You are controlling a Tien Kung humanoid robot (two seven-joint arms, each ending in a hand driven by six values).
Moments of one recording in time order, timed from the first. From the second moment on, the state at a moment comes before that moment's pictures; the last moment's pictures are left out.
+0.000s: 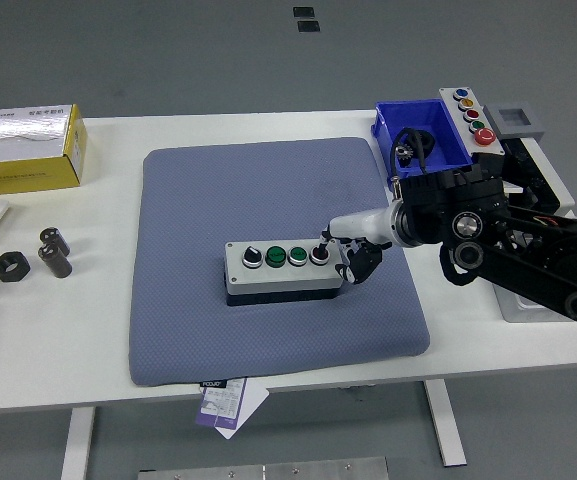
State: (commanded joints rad) left arm 0.03 0.35 -0.31 -0.26 0.18 0.10 0.11; right arm 0.95 -0.44 0.45 1.49 -1.35 0.58 -0.65
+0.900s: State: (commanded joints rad) left arm 0.03 0.33 -0.31 -0.25 0.18 0.10 0.11; right arm 0.60 -0.37 0.86 1.31 -0.97 0.13 -0.17
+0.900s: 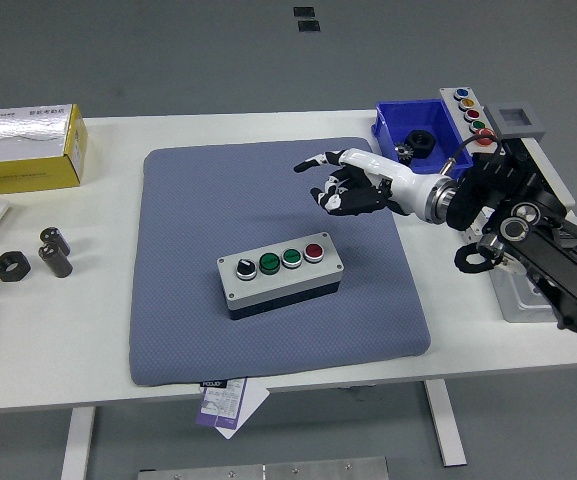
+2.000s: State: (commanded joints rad) left arm 0.02 0.33 -0.29 -0.25 0.17 0.11 0.11; right arm 0.29 -0.40 0.89 1.23 -0.45 0.07 0.23
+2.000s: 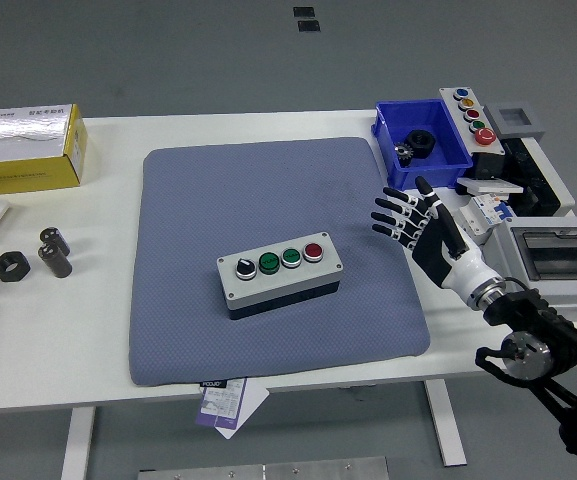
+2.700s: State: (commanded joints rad) left arm 0.03 0.33 -0.29 -0.25 0.16 0.11 0.11; right arm 0.28 -0.40 0.91 1.24 -0.44 0.08 0.23
